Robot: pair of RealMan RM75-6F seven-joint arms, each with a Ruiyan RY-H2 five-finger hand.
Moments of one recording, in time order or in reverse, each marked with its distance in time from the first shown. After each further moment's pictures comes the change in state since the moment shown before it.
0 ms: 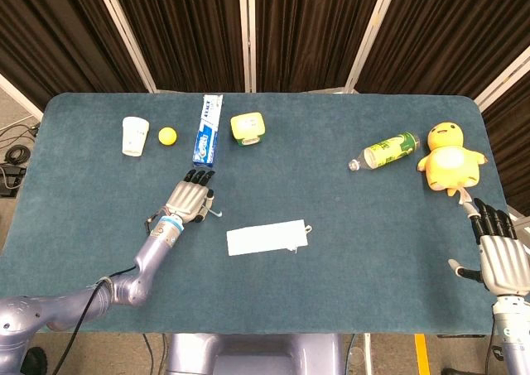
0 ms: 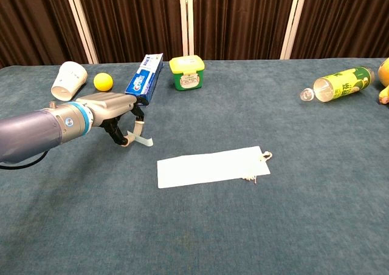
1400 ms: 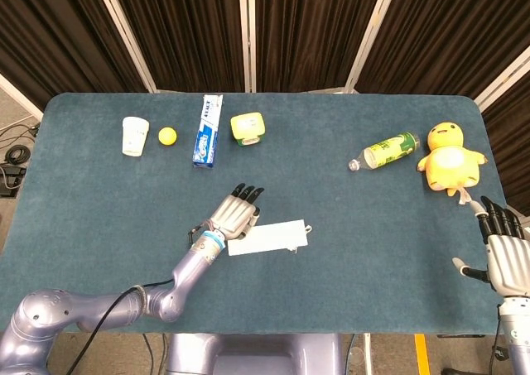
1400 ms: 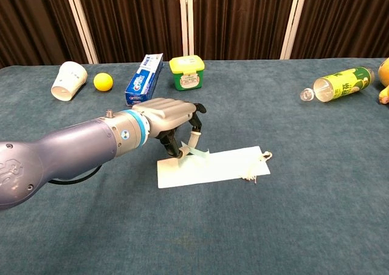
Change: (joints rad) left arm -0.121 -0.102 -0.007 -0.127 -0.053 0.066 0.138; right arm -0.009 0.025 0.005 -0.011 -0.005 0.020 0.047
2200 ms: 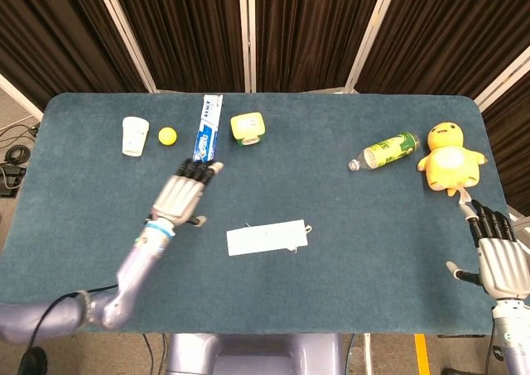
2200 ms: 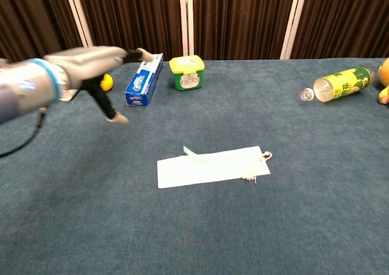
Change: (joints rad) left arm 0.180 0.364 0.035 -0.373 0.074 0.248 -0.063; right arm 0.001 -0.012 -0.020 -0.012 -0.030 0.001 -0.036
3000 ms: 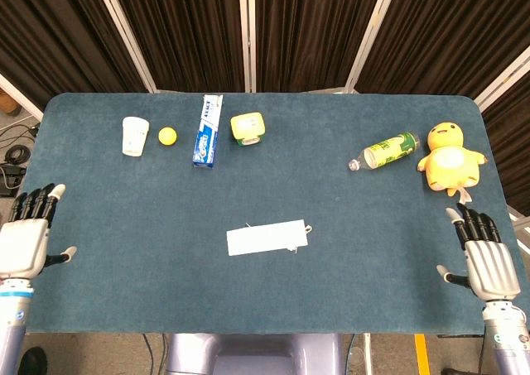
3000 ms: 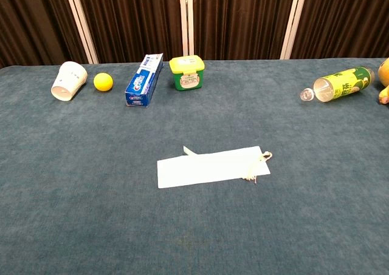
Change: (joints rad) left arm 0.500 0.411 0.222 -0.280 0.236 0.467 -0.177; right arm 0.013 -0.013 -0.020 -0.017 -0.030 -0.018 -0.047
